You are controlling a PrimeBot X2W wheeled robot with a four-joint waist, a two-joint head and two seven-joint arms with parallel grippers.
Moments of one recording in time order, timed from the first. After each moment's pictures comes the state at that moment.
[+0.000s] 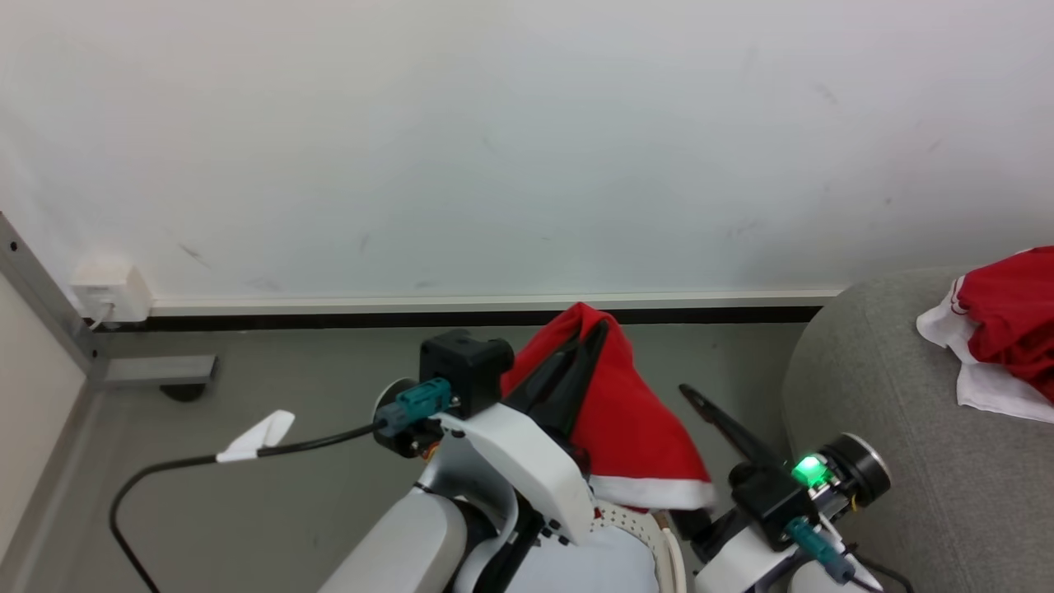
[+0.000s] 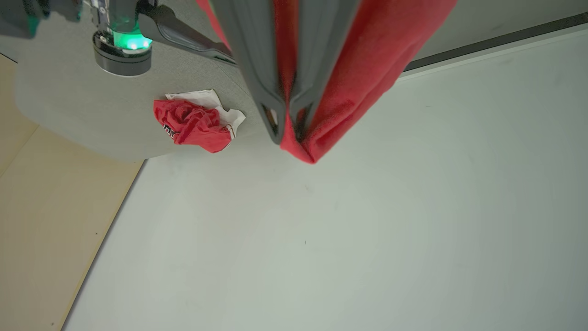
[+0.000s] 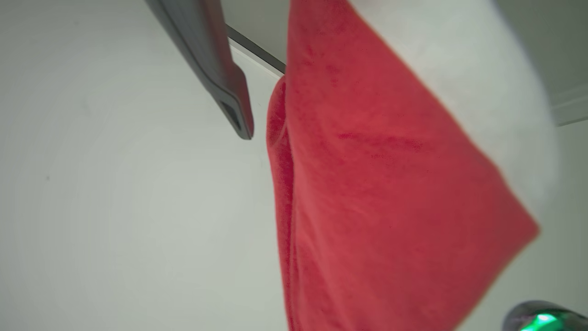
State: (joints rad) left arm -0.45 0.08 -0.58 0.02 -0.46 0.08 0.11; right arm -0.32 -0.06 0.45 0.38 0.00 0.13 -0.26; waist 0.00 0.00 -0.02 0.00
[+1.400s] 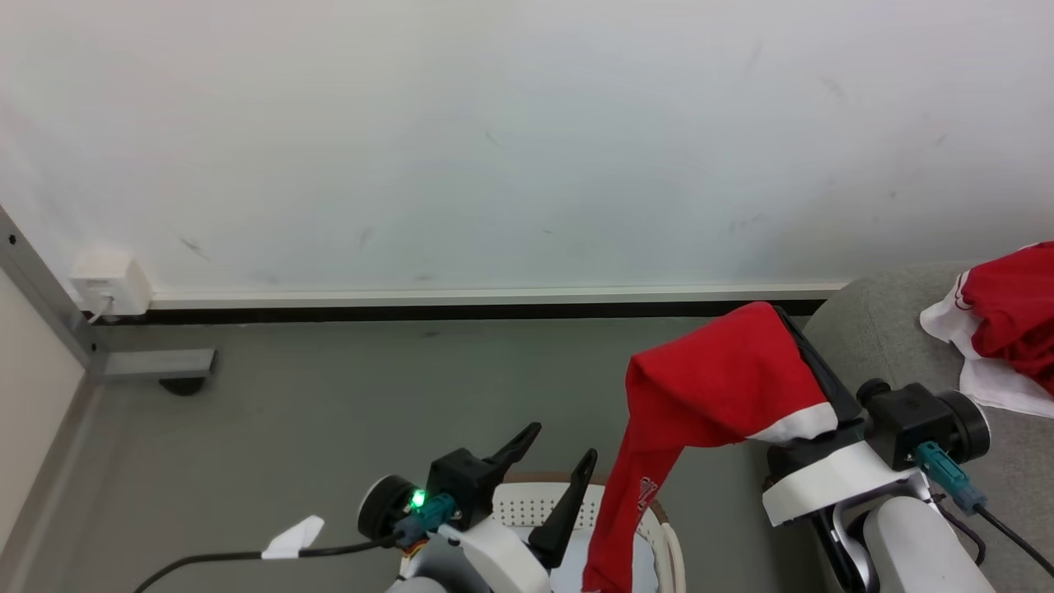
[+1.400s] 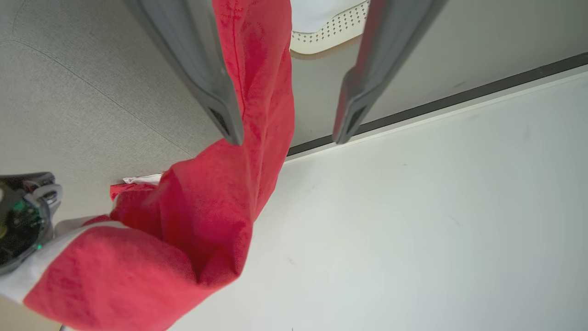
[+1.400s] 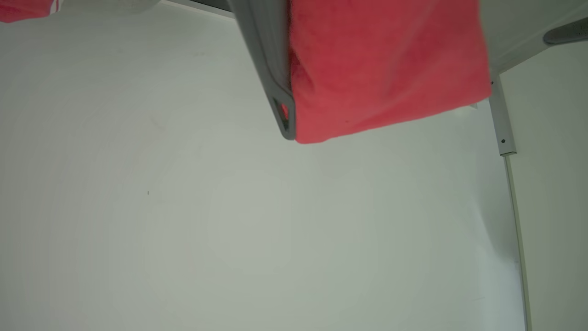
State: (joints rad) left arm -0.37 0.13 -0.70 0.35 -0.39 0.00 -0.16; right arm -0.38 -0.05 0.22 0.36 0.17 0.13 -0.26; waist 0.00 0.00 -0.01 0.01
